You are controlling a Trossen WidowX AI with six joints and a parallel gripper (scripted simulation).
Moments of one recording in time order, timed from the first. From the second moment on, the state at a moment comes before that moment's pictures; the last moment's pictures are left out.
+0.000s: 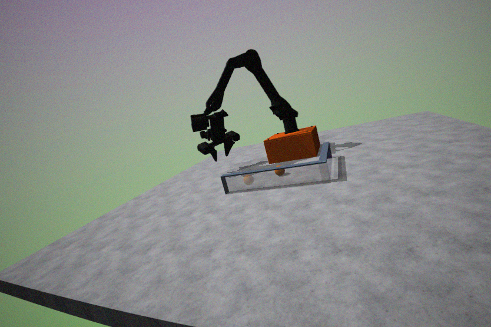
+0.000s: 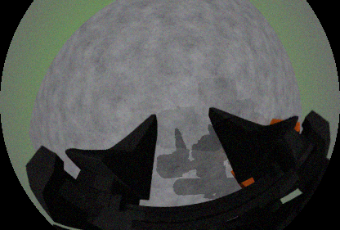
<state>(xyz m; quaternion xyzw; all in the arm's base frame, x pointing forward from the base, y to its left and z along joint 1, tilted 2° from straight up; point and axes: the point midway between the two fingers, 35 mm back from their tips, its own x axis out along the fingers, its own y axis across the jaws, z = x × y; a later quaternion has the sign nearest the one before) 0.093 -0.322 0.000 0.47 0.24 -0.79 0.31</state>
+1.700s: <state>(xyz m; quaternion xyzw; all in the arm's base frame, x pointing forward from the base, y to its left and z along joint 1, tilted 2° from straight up) 0.297 -0.068 -0.029 0.07 0.71 -0.08 0.70</state>
